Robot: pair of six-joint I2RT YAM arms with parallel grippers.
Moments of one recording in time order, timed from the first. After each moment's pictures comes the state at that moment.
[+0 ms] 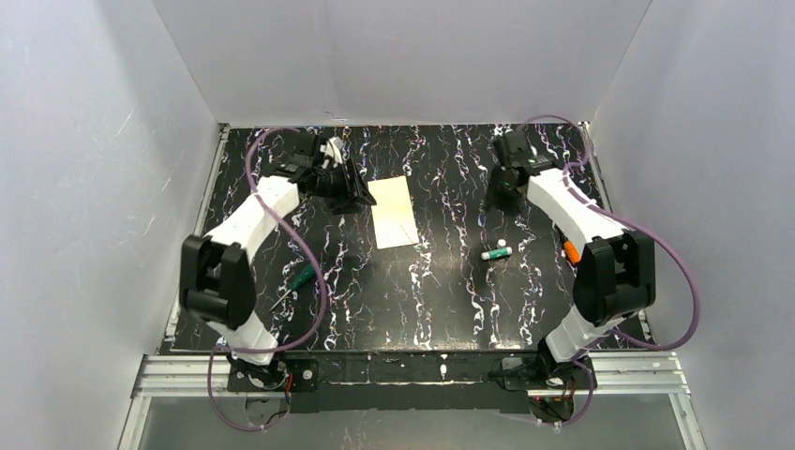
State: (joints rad) left arm -0.30 1.70 1.33 -0.58 0.49 -0.63; right arm 0.37 1.66 1.39 -0.79 0.13 0.48
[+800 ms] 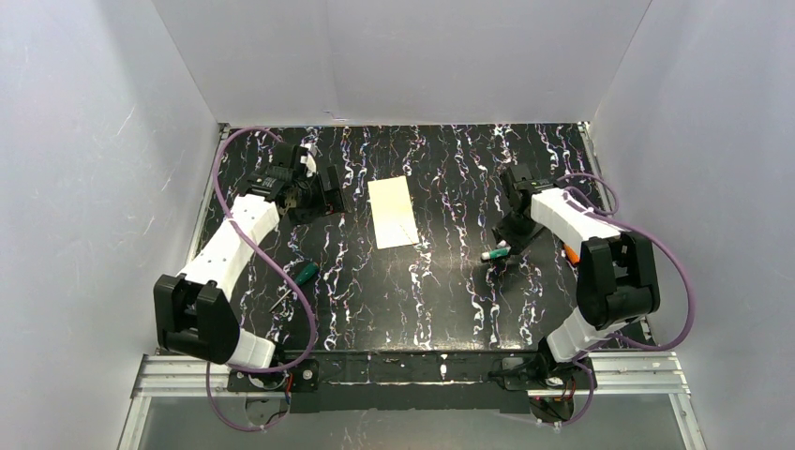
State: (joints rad) left arm -0.26 1.42 1.23 -0.74 0.14 -0.46; right arm 0.27 1.61 1.11 -0.87 0.21 1.09
